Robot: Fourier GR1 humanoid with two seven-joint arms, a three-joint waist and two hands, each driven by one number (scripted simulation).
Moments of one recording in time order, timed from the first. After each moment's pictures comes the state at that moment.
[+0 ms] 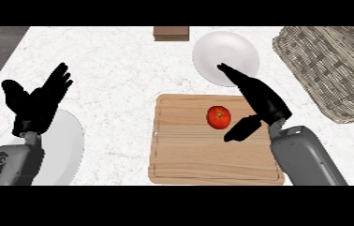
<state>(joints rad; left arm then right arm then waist) -0.22 0.38 0.05 -1.35 0.19 0.03 0.19 -0.40 -0.26 0.28 -1.51 0.46 0.25 0.31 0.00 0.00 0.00</state>
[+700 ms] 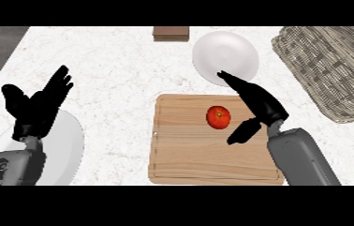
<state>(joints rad) -0.19 0.33 0.09 -1.41 0.13 0.00 0.22 -0.37 -0.21 0.22 -1.42 0.57 0.33 0.19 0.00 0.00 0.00</state>
